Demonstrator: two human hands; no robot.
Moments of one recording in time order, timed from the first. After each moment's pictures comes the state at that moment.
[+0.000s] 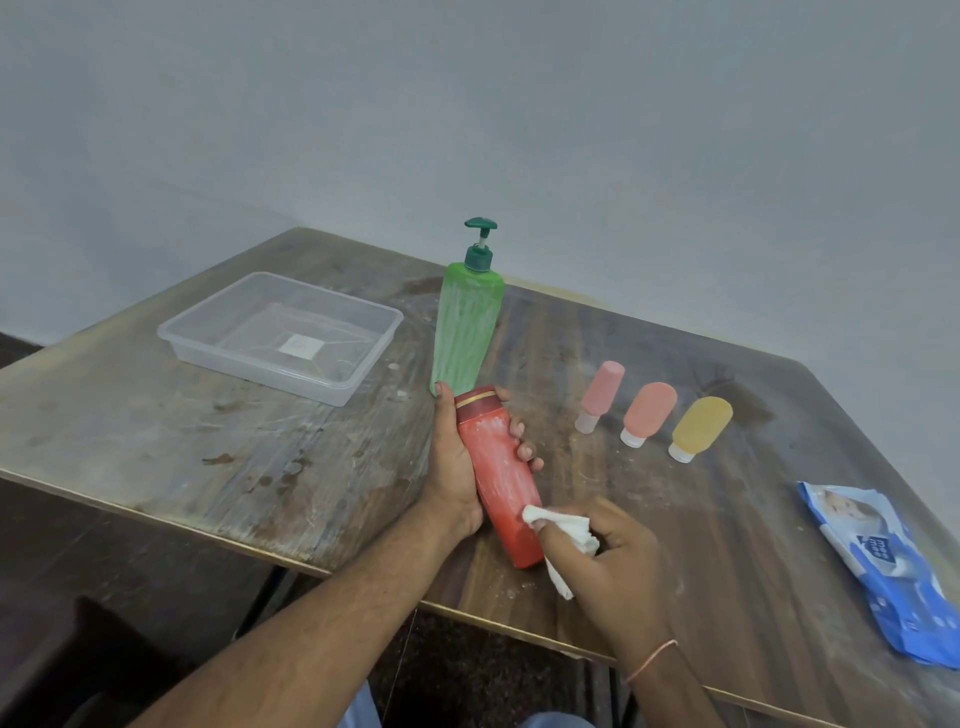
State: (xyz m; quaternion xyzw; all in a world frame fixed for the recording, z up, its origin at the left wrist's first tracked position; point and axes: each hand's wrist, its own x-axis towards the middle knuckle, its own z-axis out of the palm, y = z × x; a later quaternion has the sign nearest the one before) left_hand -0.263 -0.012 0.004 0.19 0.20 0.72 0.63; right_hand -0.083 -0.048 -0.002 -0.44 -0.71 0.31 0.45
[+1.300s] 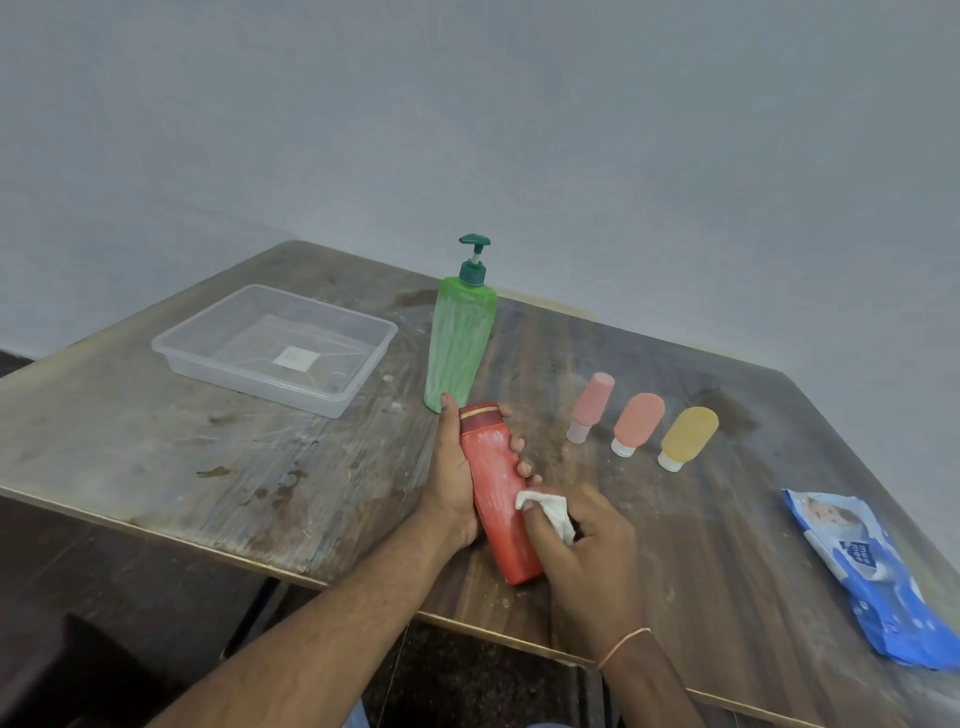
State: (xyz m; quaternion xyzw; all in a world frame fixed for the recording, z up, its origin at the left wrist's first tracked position) left_hand -0.262 -0.013 0.004 0.20 0.21 0.70 0.66; right_hand -0.102 -0.040 0.002 -0.41 -0.75 0.22 0.46
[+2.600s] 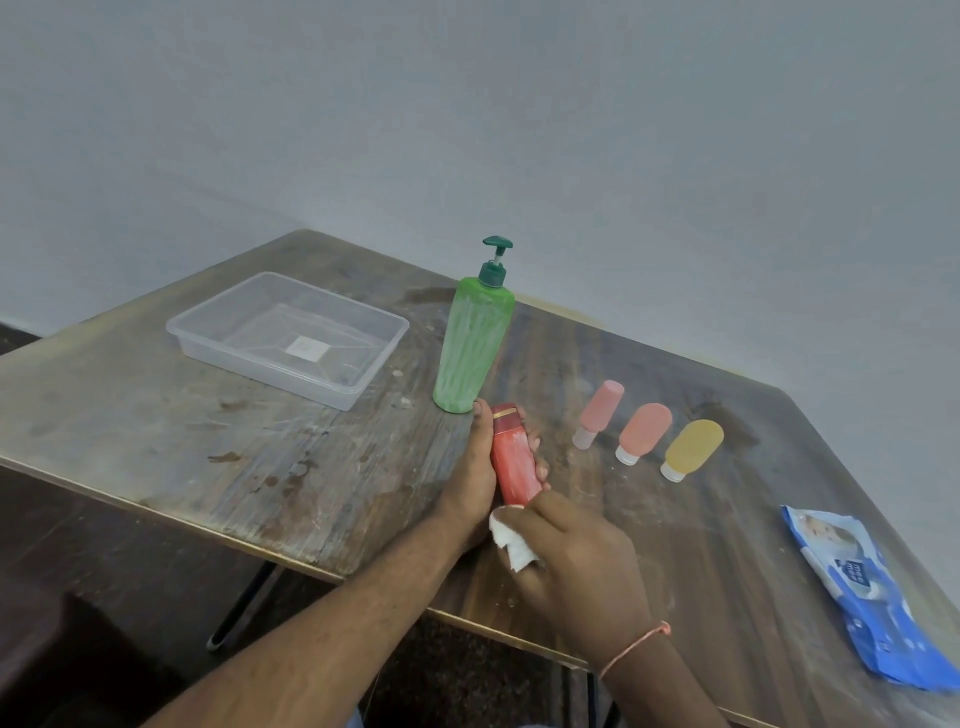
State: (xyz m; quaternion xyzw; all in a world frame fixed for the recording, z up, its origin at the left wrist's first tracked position) left_hand -0.257 -0.014 0.003 0.24 0.25 0.67 0.65; right_hand -0.108 -0.053 0.023 -0.27 -0.90 -0.12 0.31
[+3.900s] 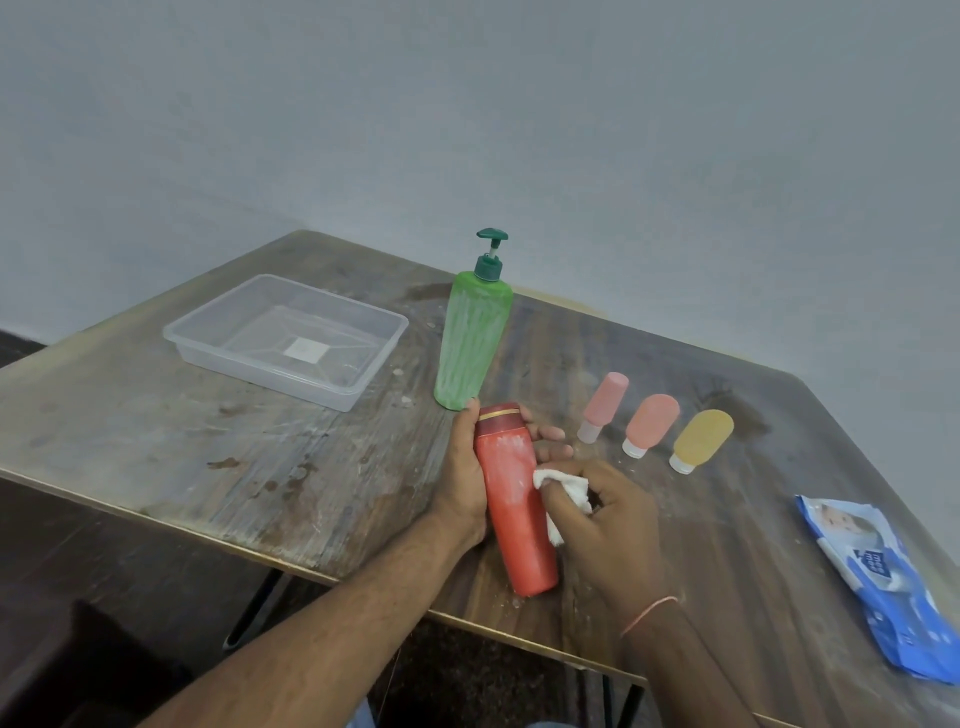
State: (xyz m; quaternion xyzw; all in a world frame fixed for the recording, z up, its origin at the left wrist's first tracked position) left_hand -0.262 -0.008 -0.004 0.25 0.17 0.69 0.65; right_hand -0.101 -0.021 0.024 -0.43 -0.76 0.25 0.43
